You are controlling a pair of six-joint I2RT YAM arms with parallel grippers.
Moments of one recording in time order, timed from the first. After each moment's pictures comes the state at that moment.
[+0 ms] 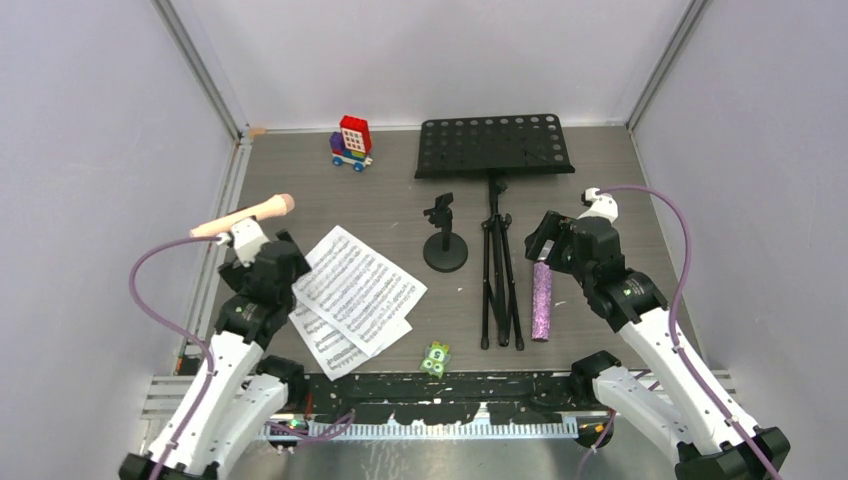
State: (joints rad) left arm -0.37 0.66 0.62 -0.62 -0.74 -0.57; right arm 0.38 0.77 0.76 -0.54 0.23 0.53
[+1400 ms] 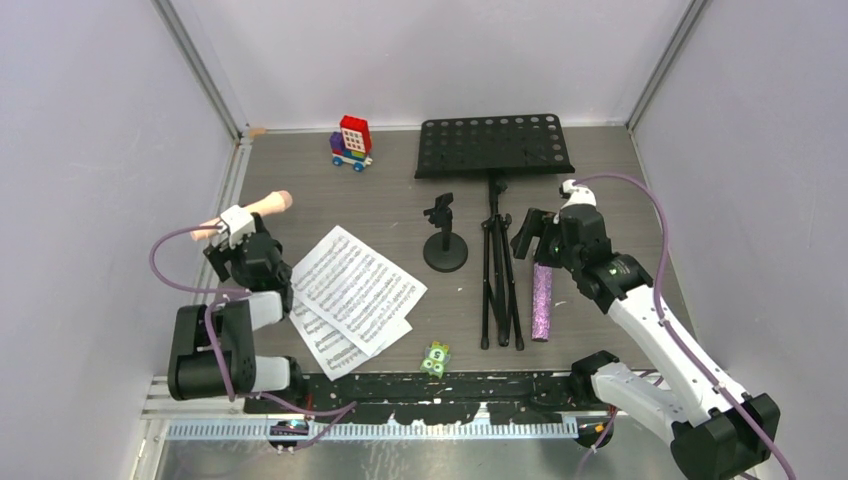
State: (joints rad) left arm 0.09 1.32 0.30 0.93 -0.83 0.06; right arm 0.38 0.90 0.80 -0.51 0.11 0.47
